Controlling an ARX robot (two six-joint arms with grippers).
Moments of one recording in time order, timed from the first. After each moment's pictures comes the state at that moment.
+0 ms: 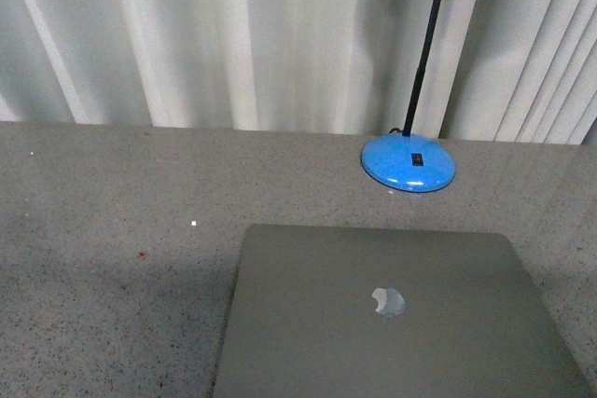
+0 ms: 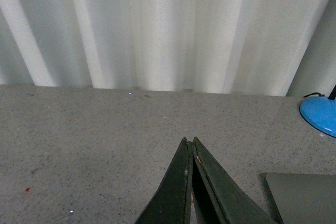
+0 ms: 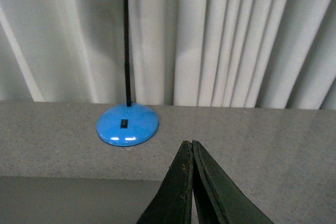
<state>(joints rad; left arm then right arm) -0.13 1.17 0.12 1.04 -0.13 -0.01 0.01 1.15 0.10 1.02 0.01 -0.01</state>
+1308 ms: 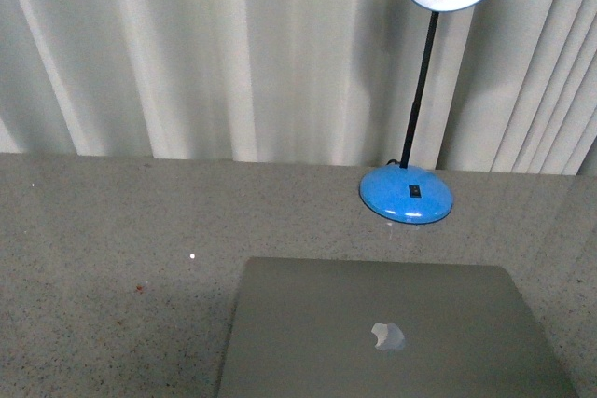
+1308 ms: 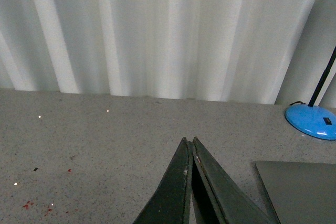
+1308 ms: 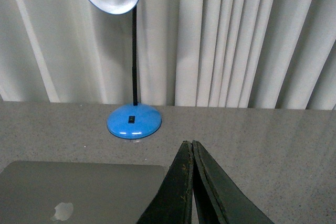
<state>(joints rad) 0.00 0.29 0.03 0.29 0.00 -0.01 0.00 0.28 0.01 0.28 0.00 -0.01</state>
